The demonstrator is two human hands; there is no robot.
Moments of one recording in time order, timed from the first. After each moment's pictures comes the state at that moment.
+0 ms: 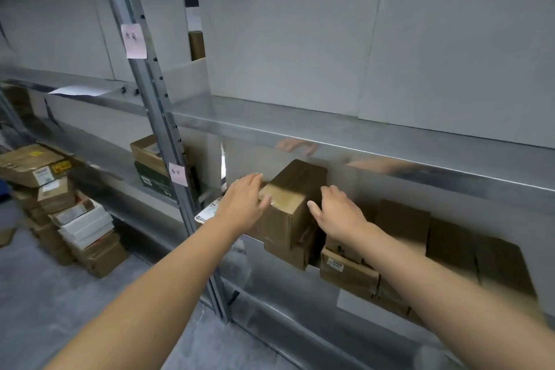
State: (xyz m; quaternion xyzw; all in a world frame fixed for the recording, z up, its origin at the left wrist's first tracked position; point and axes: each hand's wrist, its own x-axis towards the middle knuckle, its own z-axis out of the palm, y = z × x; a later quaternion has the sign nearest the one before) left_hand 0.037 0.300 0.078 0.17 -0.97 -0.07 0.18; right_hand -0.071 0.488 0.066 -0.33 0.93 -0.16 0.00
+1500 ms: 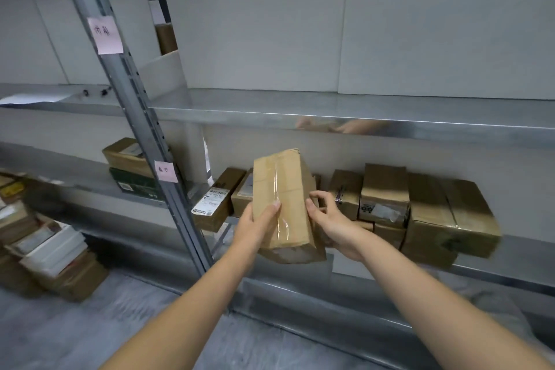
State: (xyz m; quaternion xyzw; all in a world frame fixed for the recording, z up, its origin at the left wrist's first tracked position) left_hand 0.132 0.343 0.041 0.24 -0.68 -0.69 0.10; right_hand 0.043 0.504 0.044 -0.10 0.75 -0.58 0.29
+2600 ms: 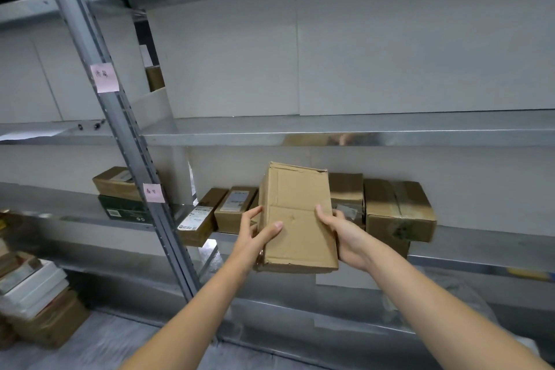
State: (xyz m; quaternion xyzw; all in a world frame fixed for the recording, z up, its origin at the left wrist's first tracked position) left_hand 0.187 0.409 0.053 0.11 -0.71 -0.69 0.07; right_hand 0.085 0.604 0.045 -0.02 0.58 -0.75 0.32
